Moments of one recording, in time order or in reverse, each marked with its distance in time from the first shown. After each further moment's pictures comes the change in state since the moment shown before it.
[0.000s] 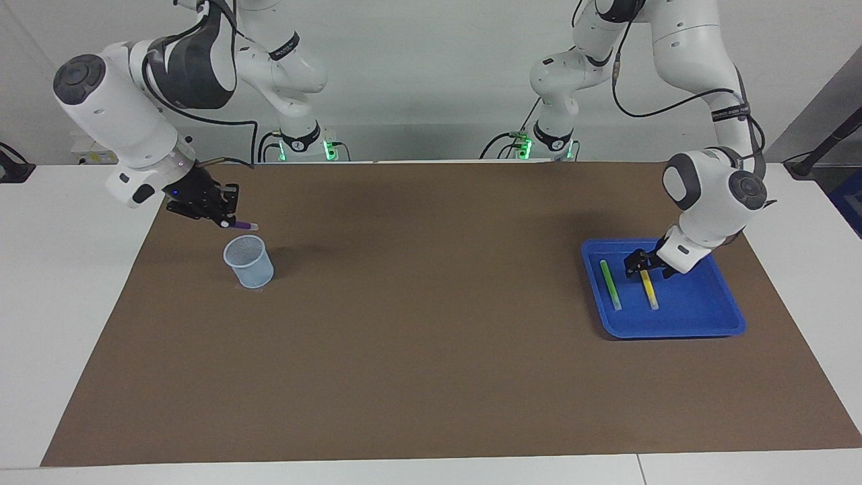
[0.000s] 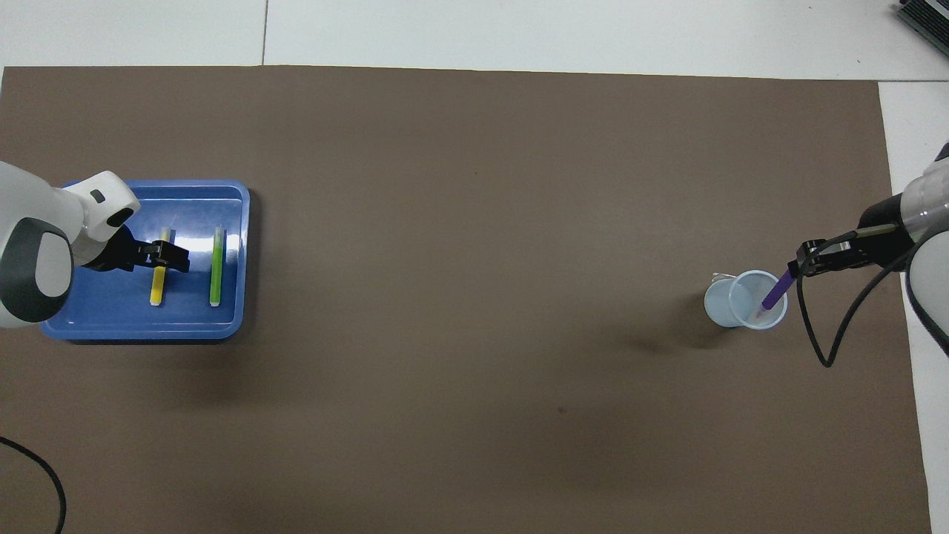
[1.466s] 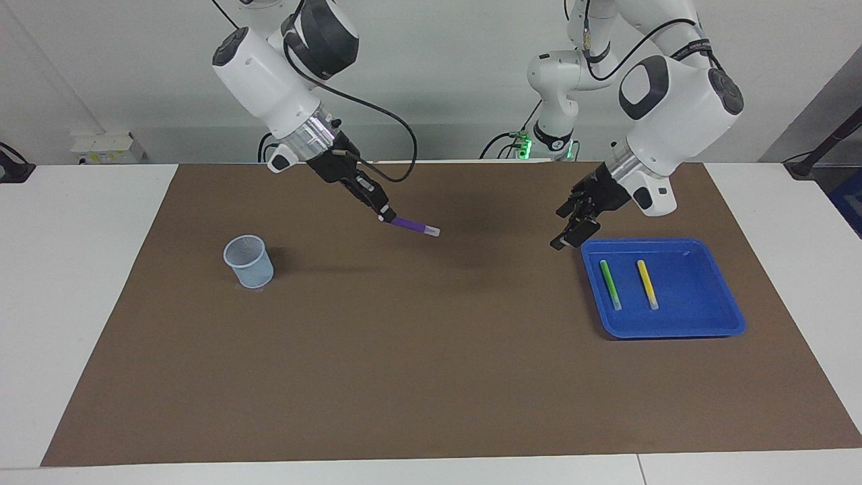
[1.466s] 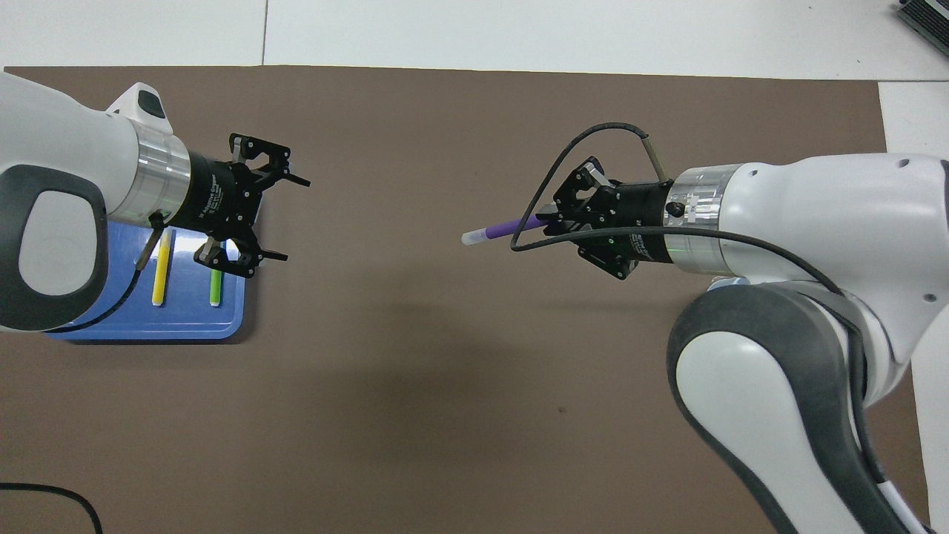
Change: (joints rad) left arm -0.304 -0.178 -0.041 0.213 -0.403 -0.189 -1.534; right arm 0.394 -0.032 0.032 -0.105 0.493 0.585 1.203
